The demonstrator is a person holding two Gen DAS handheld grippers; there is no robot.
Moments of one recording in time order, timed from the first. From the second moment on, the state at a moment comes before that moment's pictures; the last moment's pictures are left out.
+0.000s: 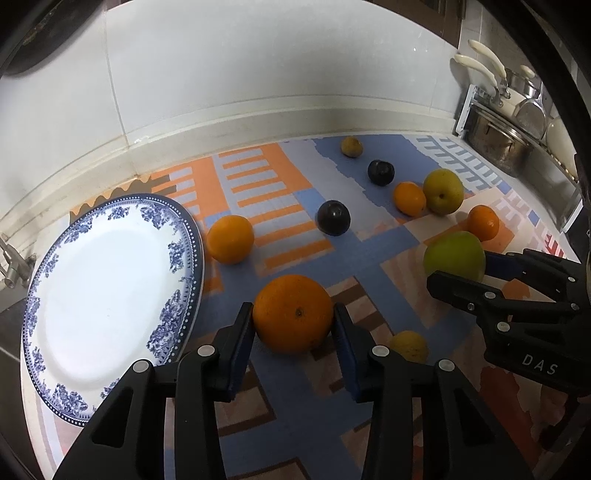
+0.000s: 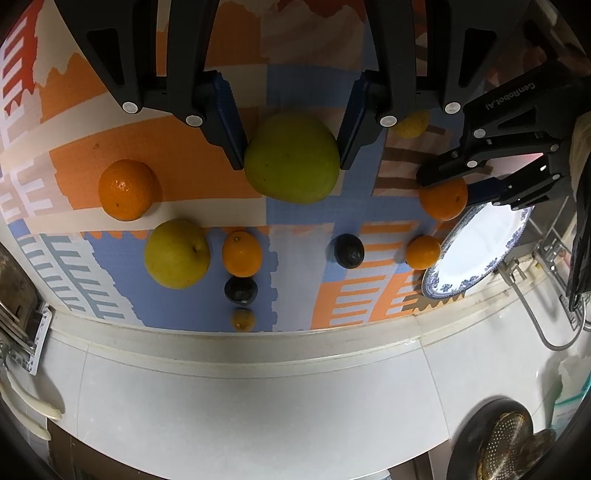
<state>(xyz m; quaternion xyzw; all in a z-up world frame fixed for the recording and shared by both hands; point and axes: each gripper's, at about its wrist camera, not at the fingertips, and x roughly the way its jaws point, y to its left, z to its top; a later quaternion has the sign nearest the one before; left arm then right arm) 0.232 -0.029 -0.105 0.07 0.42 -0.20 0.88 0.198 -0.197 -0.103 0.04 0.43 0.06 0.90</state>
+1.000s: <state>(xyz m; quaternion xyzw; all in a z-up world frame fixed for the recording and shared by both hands) 0.196 0.064 -0.047 0.01 0.35 -0.09 0.93 0.209 -0.108 -0.030 -0.02 0.35 0.19 0.92</state>
